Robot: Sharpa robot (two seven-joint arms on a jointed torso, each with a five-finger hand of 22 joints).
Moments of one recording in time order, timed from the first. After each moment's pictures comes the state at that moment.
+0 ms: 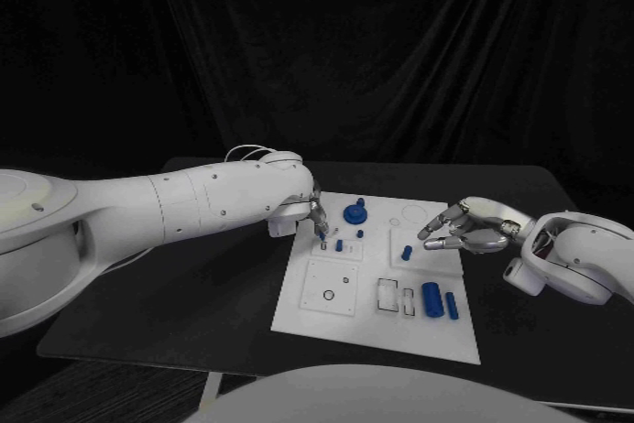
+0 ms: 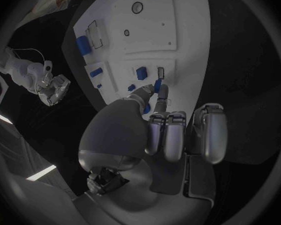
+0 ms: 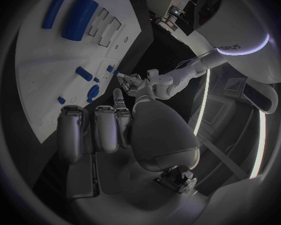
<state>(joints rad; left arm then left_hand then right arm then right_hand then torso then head) 1.27 -0.45 -0.21 1.19 -0.91 0.10 -0.70 1.32 0.01 0.24 0.06 0.34 1.08 0.07 0.13 0.39 1.47 -0.02 1.57 1.31 1.47 -0.07 1.57 1.31 0.02 1.47 0.04 1.40 1.31 1.18 -1.00 -0.21 1.51 -0.89 -0.04 0.27 1.36 0.11 -0.27 0.24 0.12 0.95 0.09 0.14 0.17 1.45 0.00 1.40 1.51 1.47 -0.07 1.39 1.25 0.02 1.47 0.03 1.46 1.31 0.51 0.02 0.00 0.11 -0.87</state>
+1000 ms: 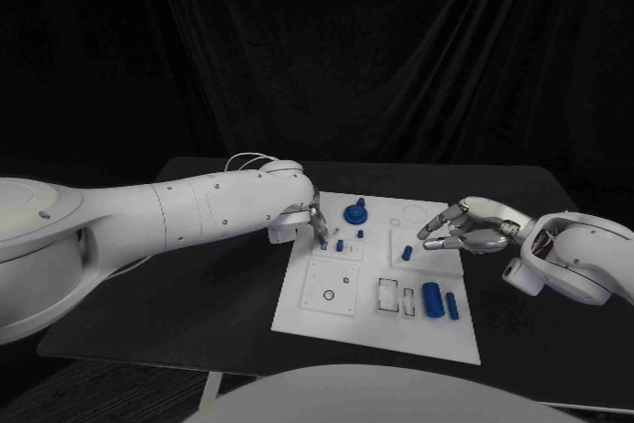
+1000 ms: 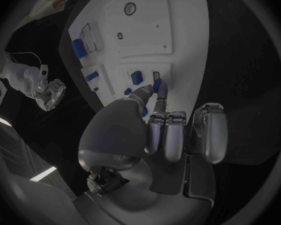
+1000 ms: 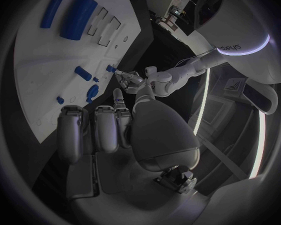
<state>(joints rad) 1.25 -0.46 -0.21 1.19 -0.95 0.08 -0.70 1.31 0.01 0.25 0.06 0.34 1.09 0.06 0.14 0.40 1.47 -0.02 1.57 1.31 1.46 -0.07 1.57 1.31 0.02 1.47 0.04 1.39 1.31 1.17 -1.00 -0.21 1.51 -0.89 -0.05 0.27 1.36 0.11 -0.27 0.24 0.12 0.95 0.09 0.14 0.17 1.45 0.00 1.40 1.51 1.47 -0.07 1.39 1.25 0.02 1.47 0.03 1.46 1.31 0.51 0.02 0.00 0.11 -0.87</state>
